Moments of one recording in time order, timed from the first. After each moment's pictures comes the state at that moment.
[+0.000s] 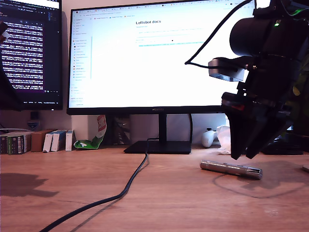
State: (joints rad) left arm -0.12 1.00 0.57 -0.27 0.44 -0.11; right arm 0.38 1.60 1.01 -0.62 -0.12 -0.24
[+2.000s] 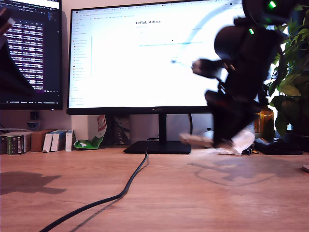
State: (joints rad) left arm -0.12 1.00 0.57 -0.15 0.50 -0.20; right arm 0.41 1.76 1.27 -0.70 -0.24 -0.31
